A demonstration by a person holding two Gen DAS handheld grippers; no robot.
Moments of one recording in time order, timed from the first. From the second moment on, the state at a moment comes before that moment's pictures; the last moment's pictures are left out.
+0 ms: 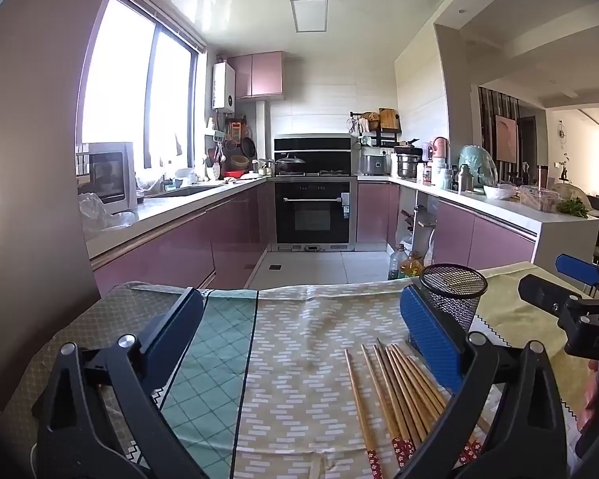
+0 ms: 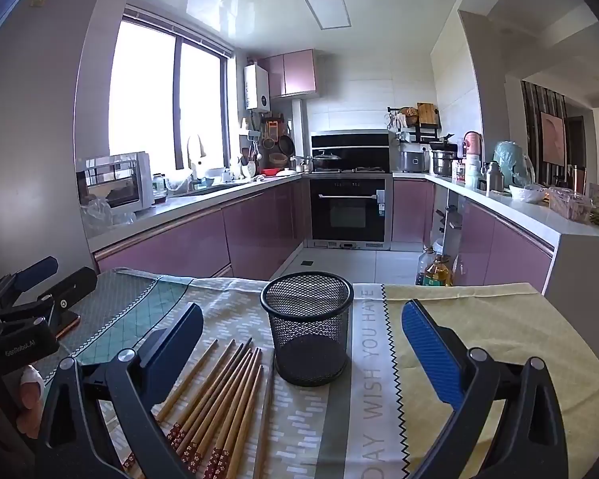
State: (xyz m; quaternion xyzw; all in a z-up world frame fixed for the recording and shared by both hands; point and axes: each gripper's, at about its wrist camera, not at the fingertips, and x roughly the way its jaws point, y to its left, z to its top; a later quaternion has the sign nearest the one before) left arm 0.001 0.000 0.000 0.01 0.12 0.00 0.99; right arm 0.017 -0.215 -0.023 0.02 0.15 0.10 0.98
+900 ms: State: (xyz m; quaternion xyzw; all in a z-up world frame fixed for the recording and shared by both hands) left arm -0.004 -0.003 0.002 0.01 0.10 -0.01 1.00; right arm 0.007 -0.216 -0.015 0.01 0.13 0.09 0.99
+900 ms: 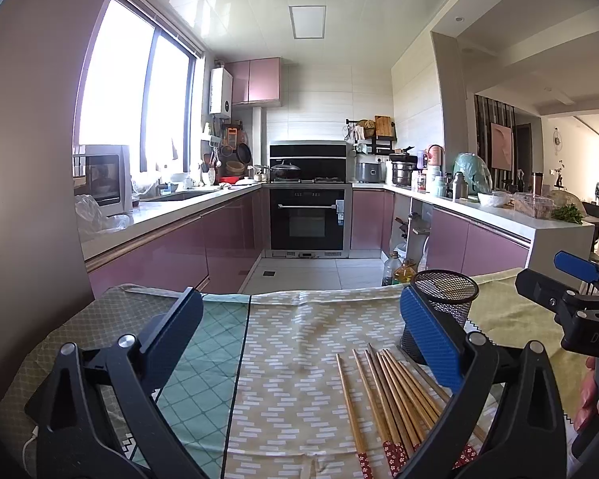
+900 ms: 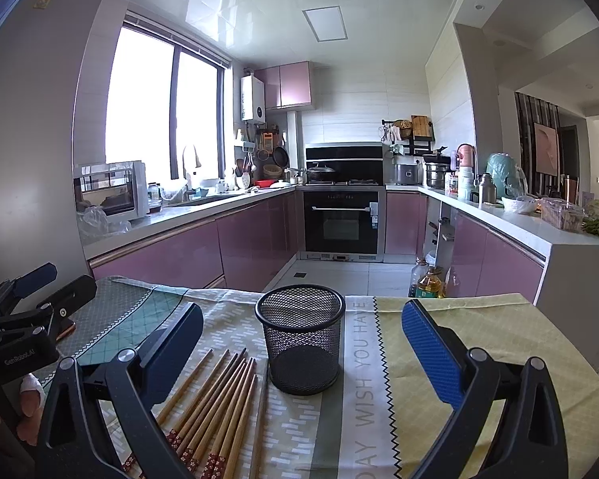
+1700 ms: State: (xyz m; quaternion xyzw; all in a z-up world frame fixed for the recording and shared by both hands) left arm -0.003 -0.006 0.000 0.01 0.09 -0.01 1.00; right arm 0.008 -0.214 -0.016 0.02 0.13 0.09 0.99
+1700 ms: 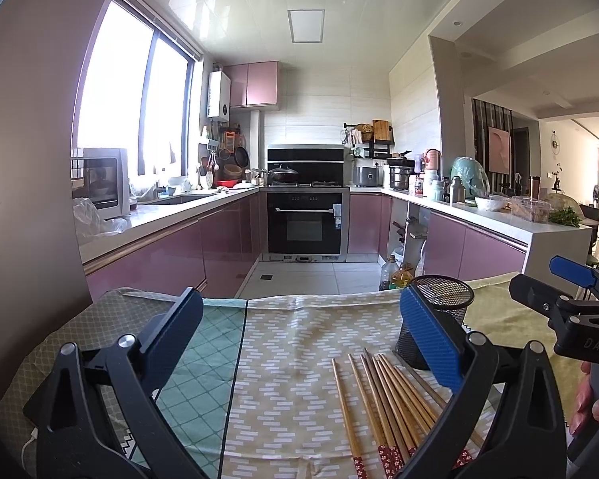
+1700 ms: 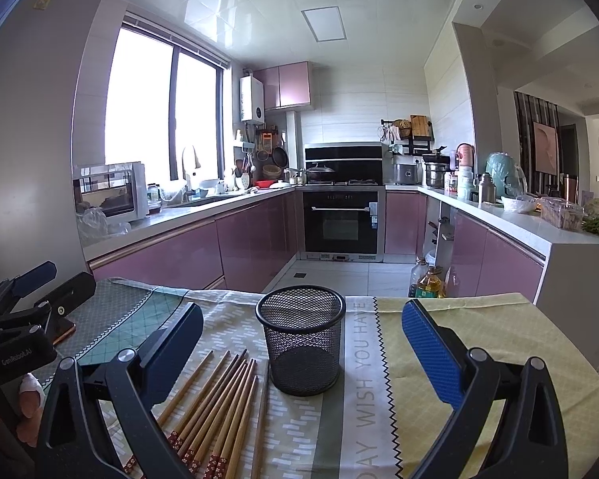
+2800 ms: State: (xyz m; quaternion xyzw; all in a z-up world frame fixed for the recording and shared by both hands) left arm -0.004 -0.008 0.002 0.01 0.09 -0.02 1.00; right arm 0.010 -0.216 -0.020 0.02 0.13 0.09 0.99
